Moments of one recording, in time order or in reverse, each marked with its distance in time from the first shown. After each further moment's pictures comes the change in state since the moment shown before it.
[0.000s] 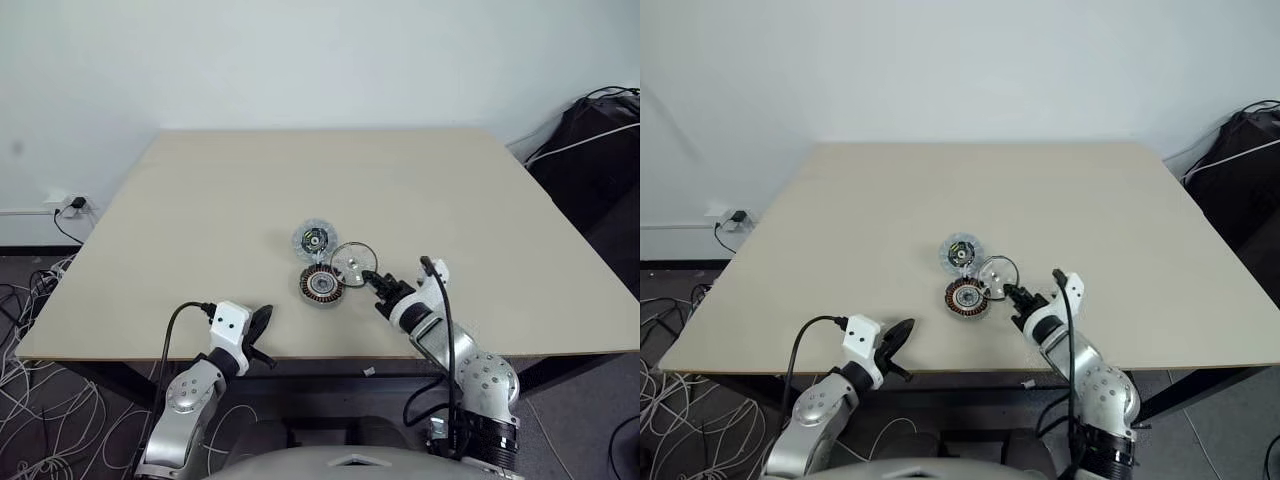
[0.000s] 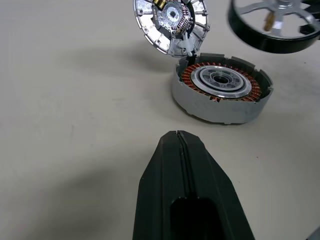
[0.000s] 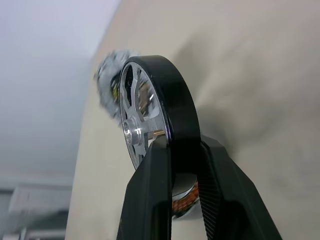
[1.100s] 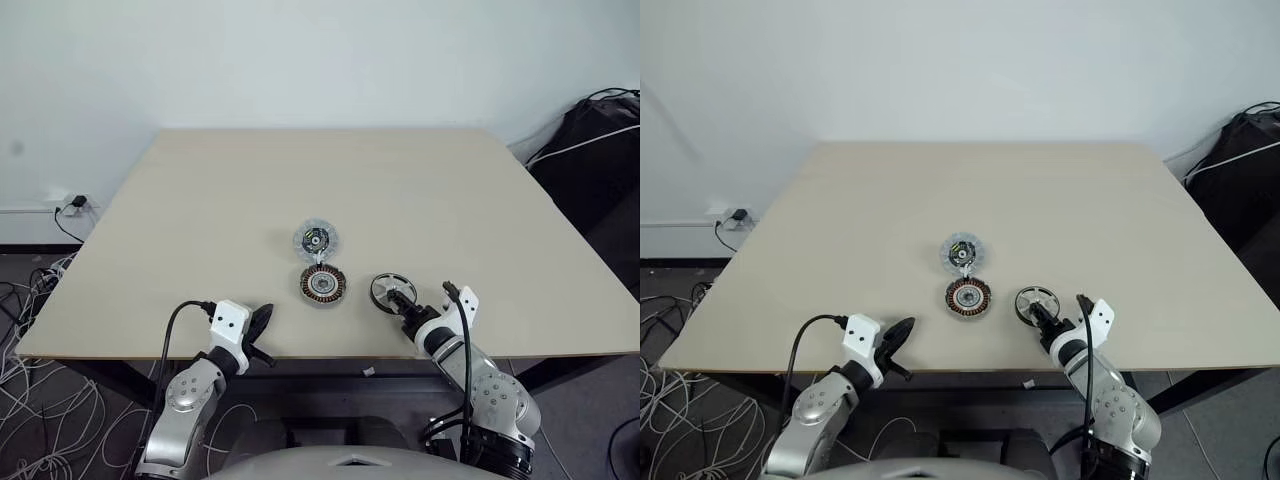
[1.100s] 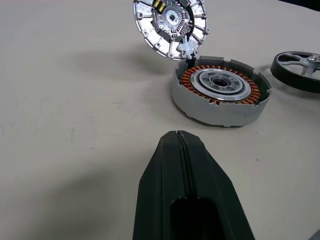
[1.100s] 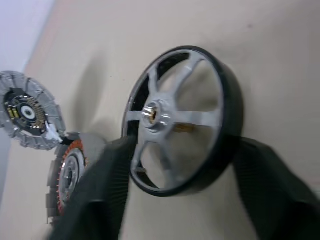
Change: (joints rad) left arm -0.013 -0.001 0.000 0.006 0.000 -0.005 -0.009; right arm 0.084 0.004 -0.206 0.028 -0.241 -0.013 0.111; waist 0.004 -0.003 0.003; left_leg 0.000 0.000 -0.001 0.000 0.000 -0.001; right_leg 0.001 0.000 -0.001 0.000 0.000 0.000
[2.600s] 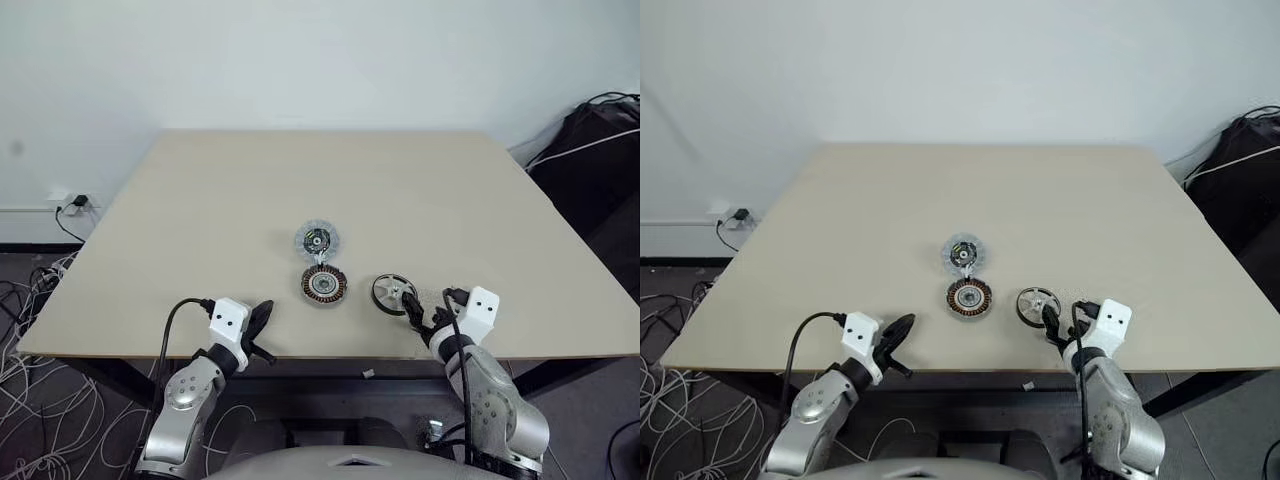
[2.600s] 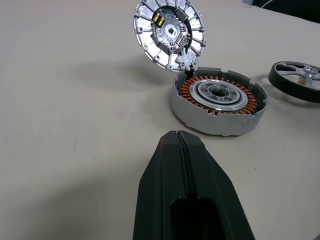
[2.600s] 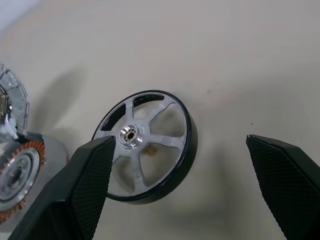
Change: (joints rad) left arm -0.009 0.000 0.010 0.010 -0.009 -0.025 -0.019; right arm 0.102 -0.008 0.082 -0.161 -0.310 -0.133 0.102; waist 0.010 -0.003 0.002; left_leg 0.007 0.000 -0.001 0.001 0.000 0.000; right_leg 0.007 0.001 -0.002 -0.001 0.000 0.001
